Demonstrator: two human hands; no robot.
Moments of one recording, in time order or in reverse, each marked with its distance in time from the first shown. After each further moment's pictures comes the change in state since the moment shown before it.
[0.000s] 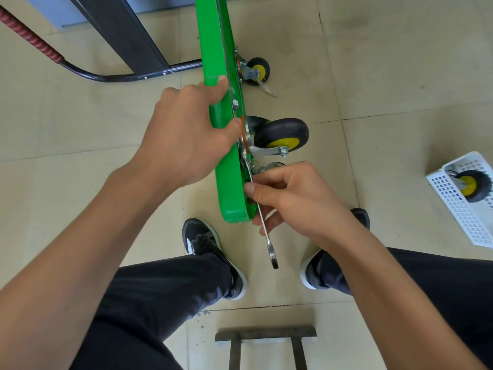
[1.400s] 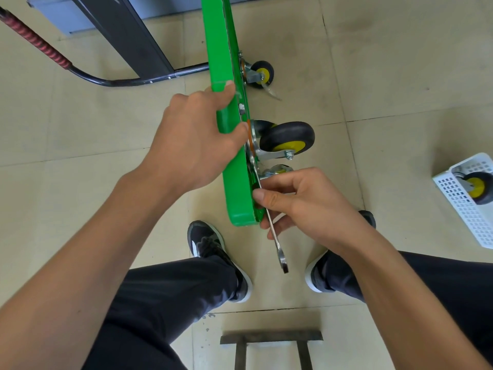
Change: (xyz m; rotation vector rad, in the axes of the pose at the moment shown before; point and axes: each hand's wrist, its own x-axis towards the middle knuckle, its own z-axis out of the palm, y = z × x) left_hand 0.000 0.000 -0.002 0.022 -0.007 0.022; right_hand 0.000 0.006 -0.004 0.073 -0.041 -0.028
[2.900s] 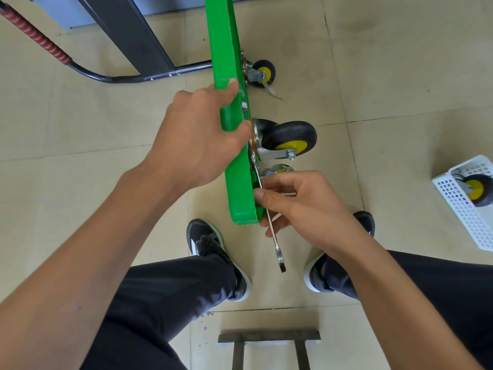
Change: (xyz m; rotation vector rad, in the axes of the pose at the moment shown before) left_hand 0.000 0.000 0.001 -0.013 0.006 0.004; right_hand -0.001 0.004 0.006 -0.019 0.056 -0.013
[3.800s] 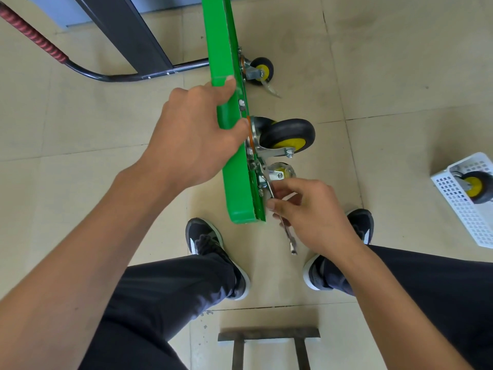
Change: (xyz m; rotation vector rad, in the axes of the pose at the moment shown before) left_hand 0.000 0.000 0.000 -0.017 -0.008 -0.008; right_hand 0.007 0.033 -0.011 -0.382 0.204 -0.069
